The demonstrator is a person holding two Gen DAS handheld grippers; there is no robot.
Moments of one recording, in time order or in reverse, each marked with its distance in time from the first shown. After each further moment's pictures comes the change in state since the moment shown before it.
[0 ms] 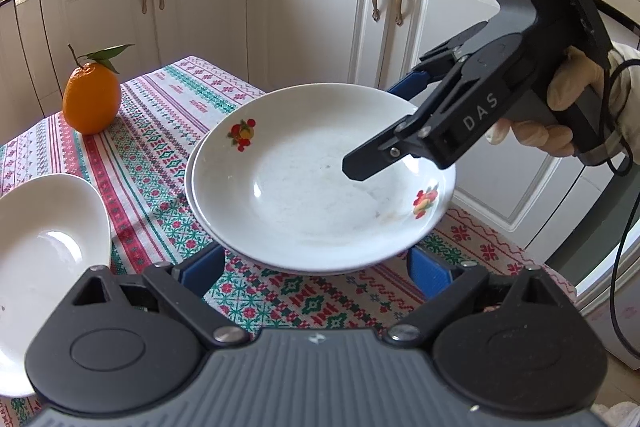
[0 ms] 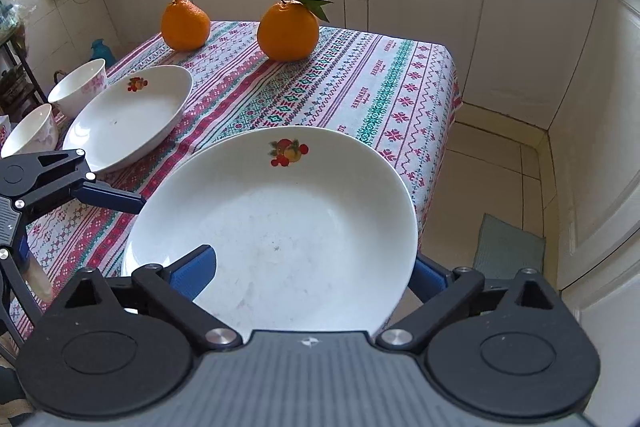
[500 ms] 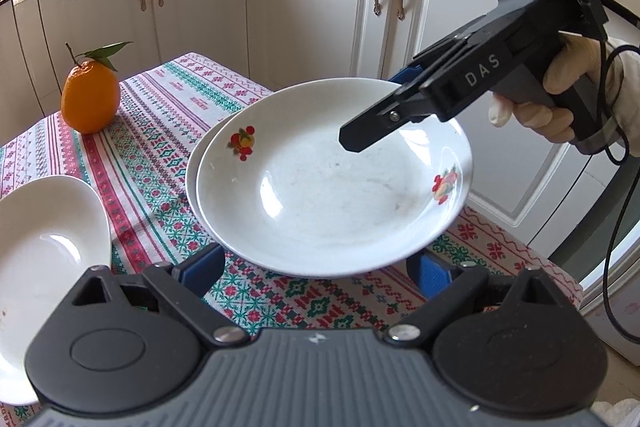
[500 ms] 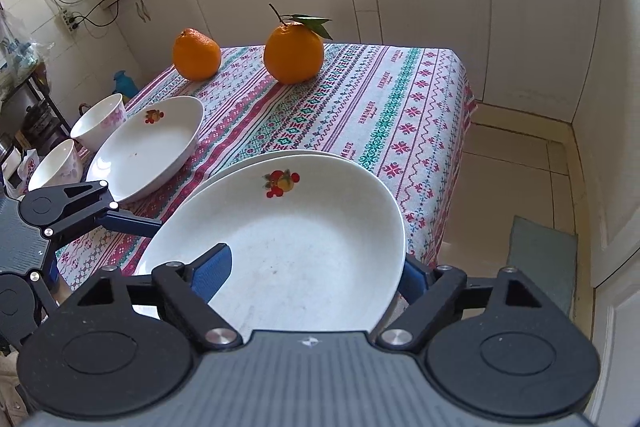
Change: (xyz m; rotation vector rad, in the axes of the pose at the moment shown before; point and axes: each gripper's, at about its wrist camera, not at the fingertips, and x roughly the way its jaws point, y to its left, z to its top) left arm 0.007 0.002 0.001 0.006 0.018 0.002; right arm -0.004 -0.022 0.002 0.069 -0.055 0.119
